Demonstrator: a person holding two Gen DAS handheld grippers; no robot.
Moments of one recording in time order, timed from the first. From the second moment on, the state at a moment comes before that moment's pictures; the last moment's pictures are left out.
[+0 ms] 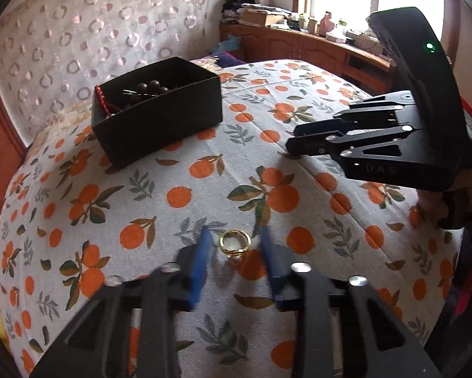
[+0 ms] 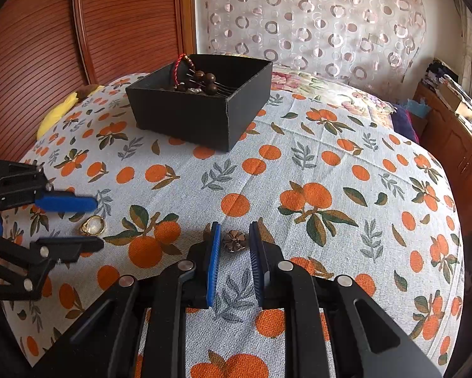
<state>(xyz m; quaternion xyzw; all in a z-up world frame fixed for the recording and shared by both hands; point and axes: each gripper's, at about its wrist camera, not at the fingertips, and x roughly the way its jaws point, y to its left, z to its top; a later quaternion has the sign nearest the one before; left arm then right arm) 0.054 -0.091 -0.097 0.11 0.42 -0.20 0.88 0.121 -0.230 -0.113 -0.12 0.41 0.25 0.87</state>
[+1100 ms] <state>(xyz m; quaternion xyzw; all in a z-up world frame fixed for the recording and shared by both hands) 0.128 -0.053 -0.031 0.05 0.35 -0.15 0.92 0.167 -0.193 -0.044 -0.13 0.33 0.34 0.87</state>
